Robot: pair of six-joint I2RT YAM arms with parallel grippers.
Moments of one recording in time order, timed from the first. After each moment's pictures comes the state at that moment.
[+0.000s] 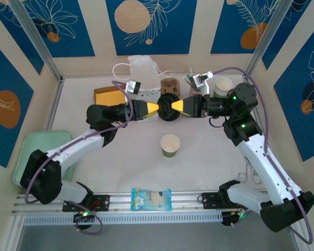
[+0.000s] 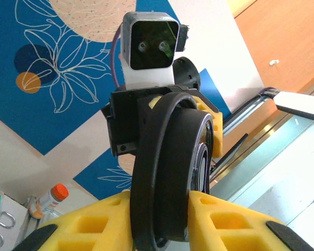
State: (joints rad) left arm -0.60 1.38 0.91 1.15 0.97 -1.52; right arm 0.37 1.05 1.15 0.11 -1.17 1.18
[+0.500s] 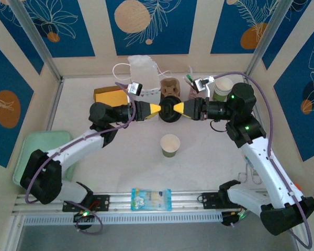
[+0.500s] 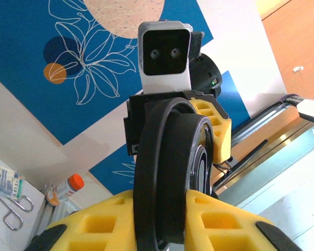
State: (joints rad) left arm -0.59 1.38 0.90 1.04 0.97 -1.46; right arm 0.34 1.02 1.15 -0.15 -1.11 1.02
